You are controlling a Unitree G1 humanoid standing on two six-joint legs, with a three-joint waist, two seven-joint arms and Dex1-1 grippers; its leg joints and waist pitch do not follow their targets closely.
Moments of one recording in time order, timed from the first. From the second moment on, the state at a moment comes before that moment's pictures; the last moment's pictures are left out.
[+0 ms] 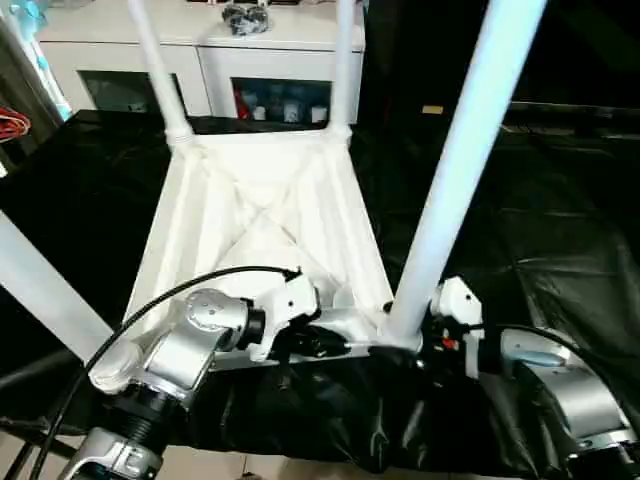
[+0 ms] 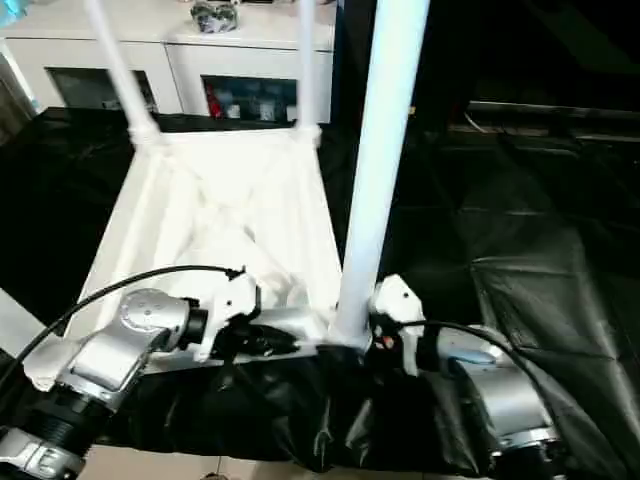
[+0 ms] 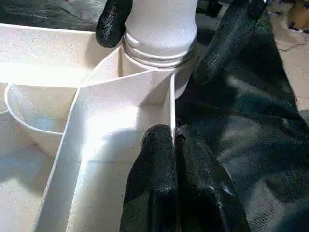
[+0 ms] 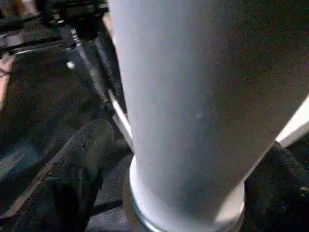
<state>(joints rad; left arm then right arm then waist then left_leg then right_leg) -0.40 0.31 -0.32 0.28 -0.01 0.22 -1.26 -0.18 -0.46 0.17 0.12 0.19 0.22 1.10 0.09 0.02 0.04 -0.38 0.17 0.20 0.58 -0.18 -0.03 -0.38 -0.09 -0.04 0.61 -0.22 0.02</state>
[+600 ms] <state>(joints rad) -0.40 0.34 -0.32 0.29 -0.03 0.20 -1.30 -0.20 -0.49 0.19 0.12 0.19 0.22 1.15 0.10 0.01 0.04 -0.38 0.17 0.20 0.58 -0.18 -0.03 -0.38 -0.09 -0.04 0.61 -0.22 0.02</state>
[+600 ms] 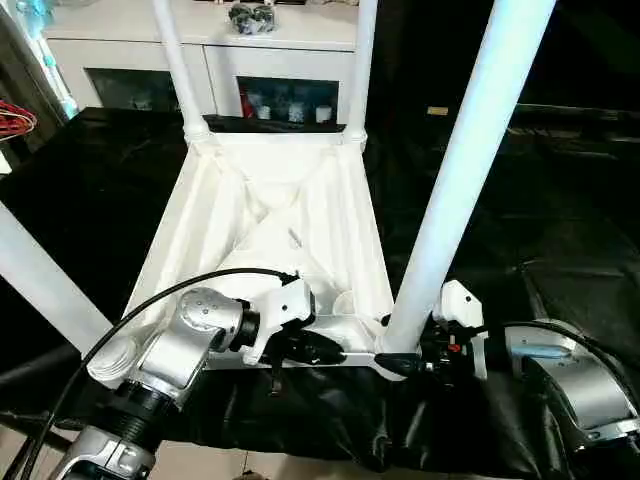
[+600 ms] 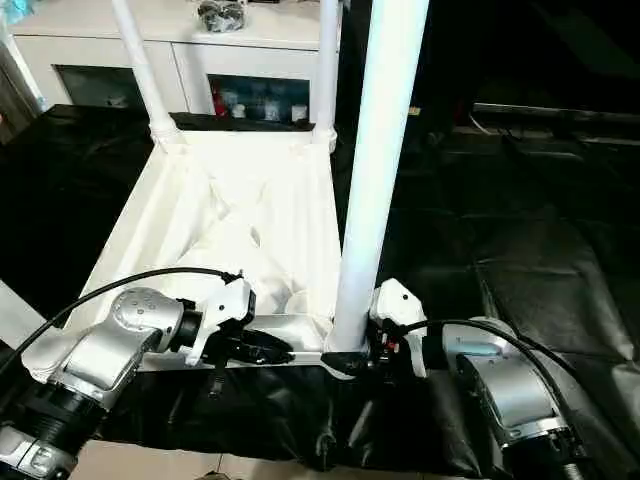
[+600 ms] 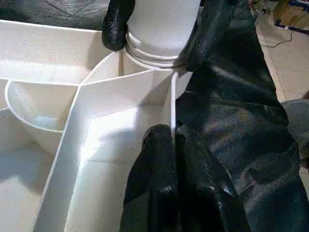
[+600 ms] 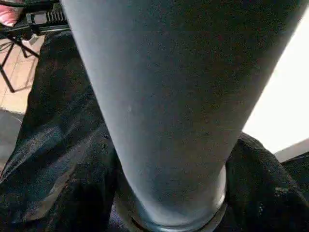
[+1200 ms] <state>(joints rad) -0.33 0.10 -0.26 0.22 0.06 0.33 -0.83 -0.19 -0.15 0.04 0.20 0.08 0.22 0.50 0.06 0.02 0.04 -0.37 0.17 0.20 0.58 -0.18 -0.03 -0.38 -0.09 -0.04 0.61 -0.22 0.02</state>
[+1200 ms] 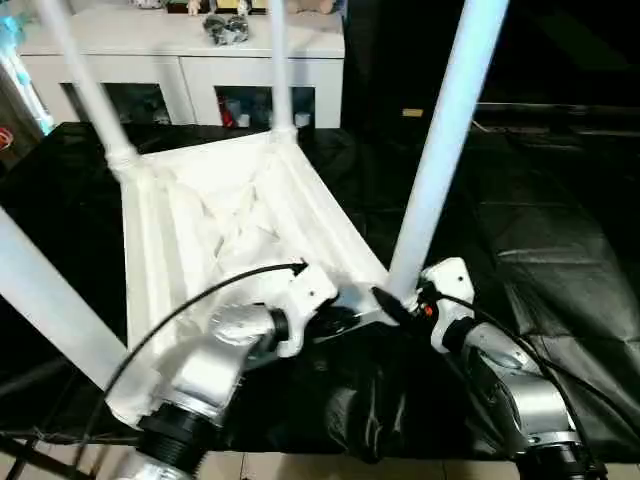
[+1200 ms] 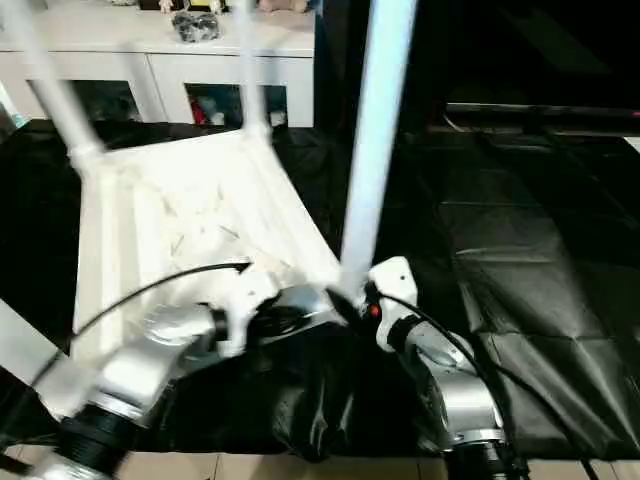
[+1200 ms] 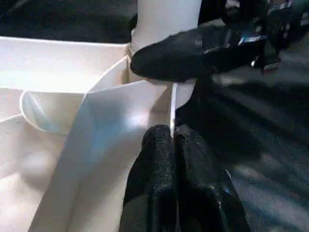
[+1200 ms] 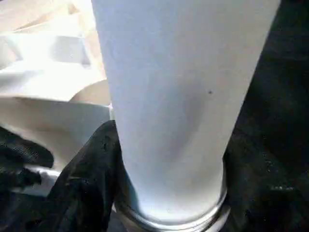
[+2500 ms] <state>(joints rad) -0.36 0.29 -0.29 -0.11 -0.03 0.59 -0.95 -0.13 -0.36 0.08 0.02 0.17 0.24 0.77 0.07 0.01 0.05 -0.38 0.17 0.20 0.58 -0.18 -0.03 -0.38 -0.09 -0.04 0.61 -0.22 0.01</state>
